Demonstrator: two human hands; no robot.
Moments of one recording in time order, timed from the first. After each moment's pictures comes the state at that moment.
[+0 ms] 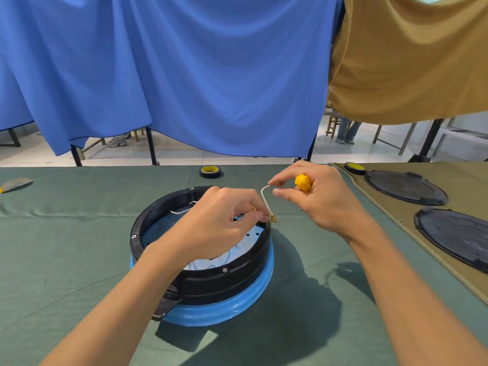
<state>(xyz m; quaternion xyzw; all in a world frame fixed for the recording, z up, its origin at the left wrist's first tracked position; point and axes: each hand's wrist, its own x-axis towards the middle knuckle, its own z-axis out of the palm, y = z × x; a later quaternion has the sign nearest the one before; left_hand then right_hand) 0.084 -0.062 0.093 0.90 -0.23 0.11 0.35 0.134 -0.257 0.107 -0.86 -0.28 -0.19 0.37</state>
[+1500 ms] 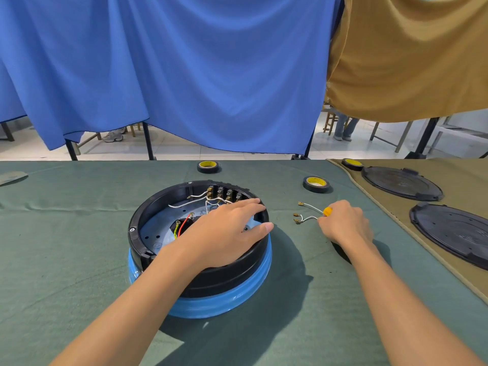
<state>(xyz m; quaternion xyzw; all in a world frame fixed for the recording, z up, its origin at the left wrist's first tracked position) 0.102 -0.070 0.060 0.96 -0.18 0.03 0.19 0.182 -0.303 0.026 -0.96 0.19 -0.08 0.19</state>
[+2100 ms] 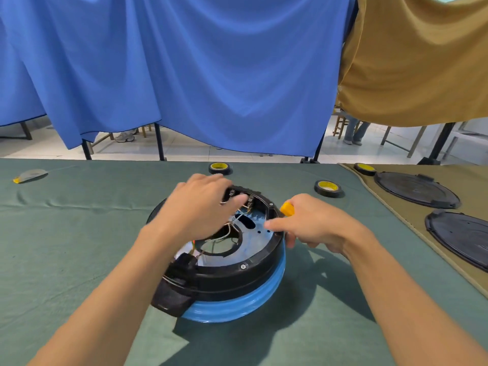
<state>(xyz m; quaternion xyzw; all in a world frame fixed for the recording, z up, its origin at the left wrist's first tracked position) 0.106 -0.026 0.087 0.99 -0.07 0.13 0.09 0.131 -0.232 0.089 -0.93 -0.13 0.13 0.32</state>
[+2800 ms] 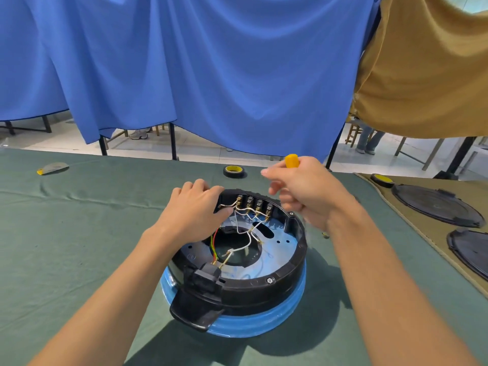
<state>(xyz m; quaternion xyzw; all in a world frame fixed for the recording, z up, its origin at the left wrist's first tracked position) 0.118 0.012 0.064 0.99 0.01 0.12 0.05 0.133 -0.179 0.130 -0.77 -0.12 0.08 0.63</state>
